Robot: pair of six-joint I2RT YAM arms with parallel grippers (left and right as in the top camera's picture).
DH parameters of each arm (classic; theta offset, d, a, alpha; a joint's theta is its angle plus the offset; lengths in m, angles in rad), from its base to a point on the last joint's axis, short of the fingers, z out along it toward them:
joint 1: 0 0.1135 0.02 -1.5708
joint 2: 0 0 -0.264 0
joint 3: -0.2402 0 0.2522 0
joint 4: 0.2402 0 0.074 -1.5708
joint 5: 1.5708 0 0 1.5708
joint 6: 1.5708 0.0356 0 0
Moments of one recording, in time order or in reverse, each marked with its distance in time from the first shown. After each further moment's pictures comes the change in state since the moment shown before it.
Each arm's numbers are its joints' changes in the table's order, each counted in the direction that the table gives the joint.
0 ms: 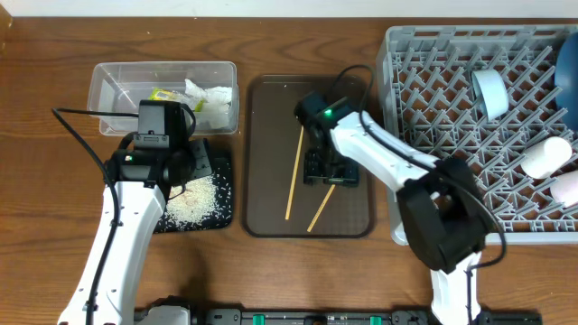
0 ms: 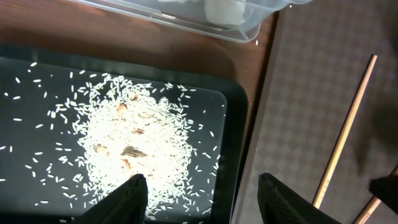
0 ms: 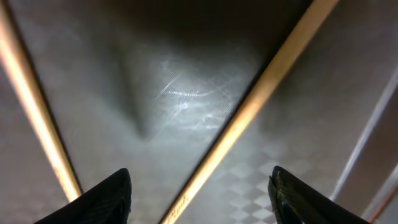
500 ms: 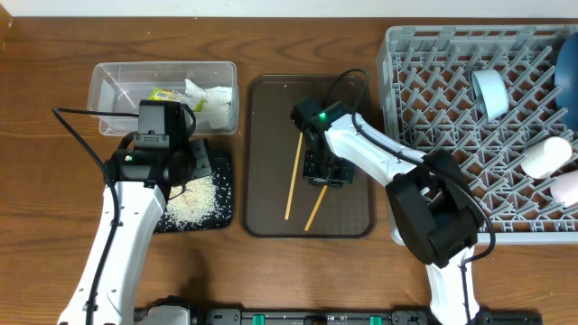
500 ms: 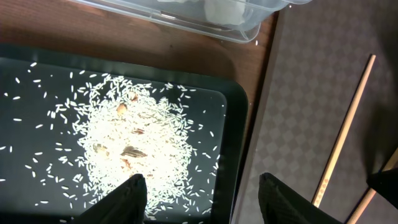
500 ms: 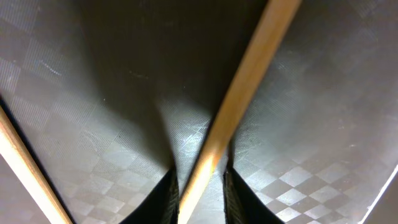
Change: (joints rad) left arm 0.000 0.000 0.000 0.000 0.000 0.000; right arm 0.008 0.040 0.000 -0.043 0.011 0.046
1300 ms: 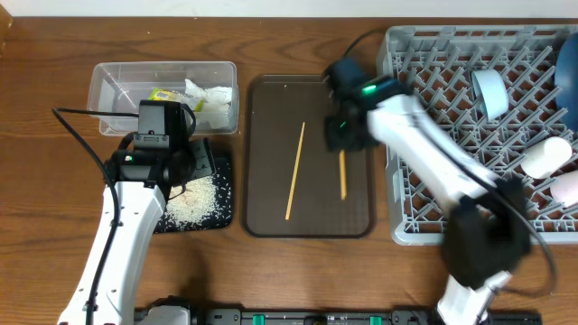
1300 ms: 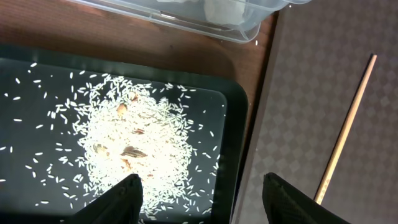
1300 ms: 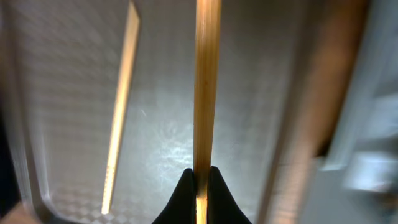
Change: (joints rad) left arm 0.000 0.000 0.000 0.000 0.000 0.002; right arm -0.173 -0.274 -0.079 -0.010 0.010 -0.382
